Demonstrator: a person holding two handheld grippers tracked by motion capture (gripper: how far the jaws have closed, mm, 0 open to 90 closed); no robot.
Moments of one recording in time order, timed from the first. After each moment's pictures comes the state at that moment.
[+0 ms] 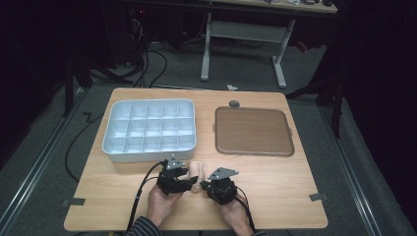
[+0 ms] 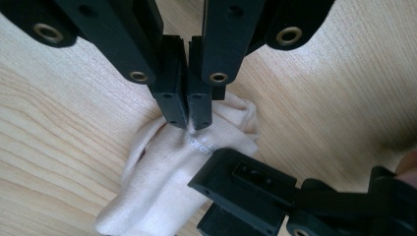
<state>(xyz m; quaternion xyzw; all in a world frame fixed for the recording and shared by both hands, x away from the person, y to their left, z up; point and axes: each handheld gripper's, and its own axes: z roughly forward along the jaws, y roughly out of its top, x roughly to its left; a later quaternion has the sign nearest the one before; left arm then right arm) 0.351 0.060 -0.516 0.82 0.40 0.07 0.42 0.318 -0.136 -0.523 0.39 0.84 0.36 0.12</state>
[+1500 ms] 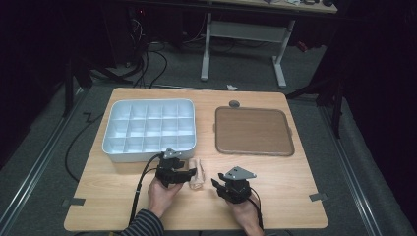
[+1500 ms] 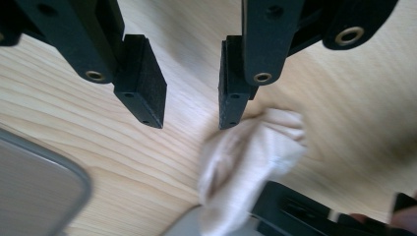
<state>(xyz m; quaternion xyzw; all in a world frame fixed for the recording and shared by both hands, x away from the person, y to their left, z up) 0.377 0.067 -0.511 0.79 0.44 0.05 0.42 0.312 -0.174 -0.516 0.42 0.80 0.39 0.19</state>
